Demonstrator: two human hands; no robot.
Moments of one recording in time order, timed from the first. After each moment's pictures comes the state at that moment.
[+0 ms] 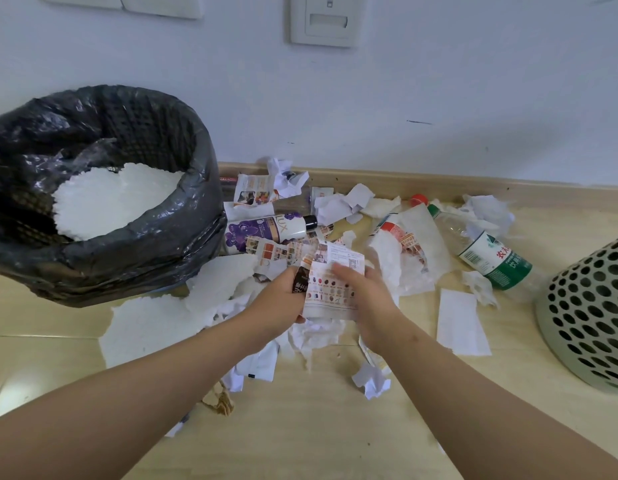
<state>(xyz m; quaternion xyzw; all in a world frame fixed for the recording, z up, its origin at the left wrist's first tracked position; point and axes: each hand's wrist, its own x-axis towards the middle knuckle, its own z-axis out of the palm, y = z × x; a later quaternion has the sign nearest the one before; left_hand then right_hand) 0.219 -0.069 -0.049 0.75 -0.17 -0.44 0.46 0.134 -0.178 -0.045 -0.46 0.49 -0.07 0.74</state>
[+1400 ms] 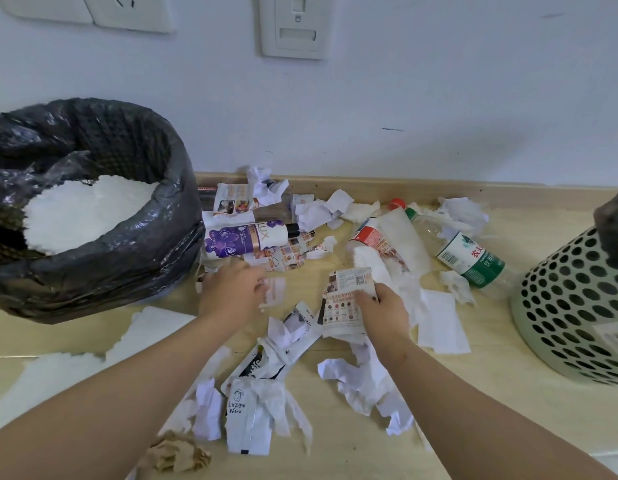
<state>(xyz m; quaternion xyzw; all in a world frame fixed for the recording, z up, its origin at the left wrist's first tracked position) 0.258 -0.064 -0.067 0.91 -0.37 -0.14 0.08 0.095 -0.201 -0.064 -0.64 0.54 -0.10 0.54</state>
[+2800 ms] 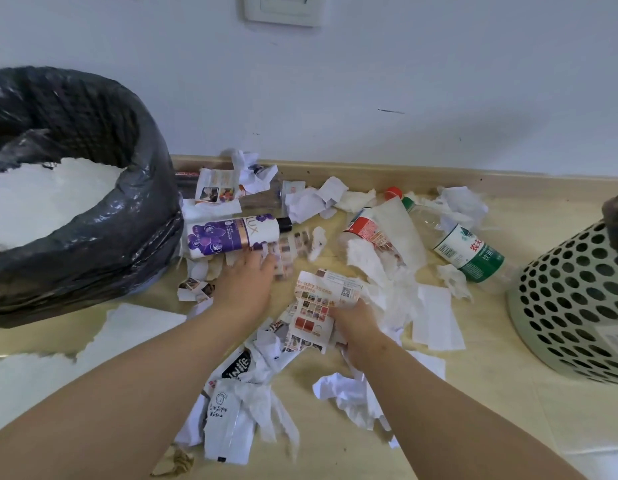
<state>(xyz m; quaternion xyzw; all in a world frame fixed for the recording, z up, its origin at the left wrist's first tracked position) 0.253 -0.100 -0.103 0.89 -0.42 -0.15 -0.08 0.116 -0.194 -0.114 -0.47 0.60 -0.01 0.65</state>
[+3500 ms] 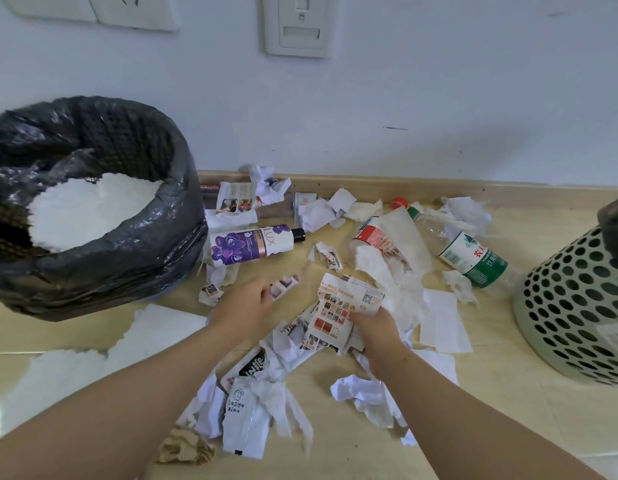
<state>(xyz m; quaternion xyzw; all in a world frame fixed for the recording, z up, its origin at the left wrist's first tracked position) 0.245 -0.063 -0.084 0.90 -0.32 -0.22 0.16 0.094 -0.187 -0.087 -0.47 0.58 -0.08 0.66</state>
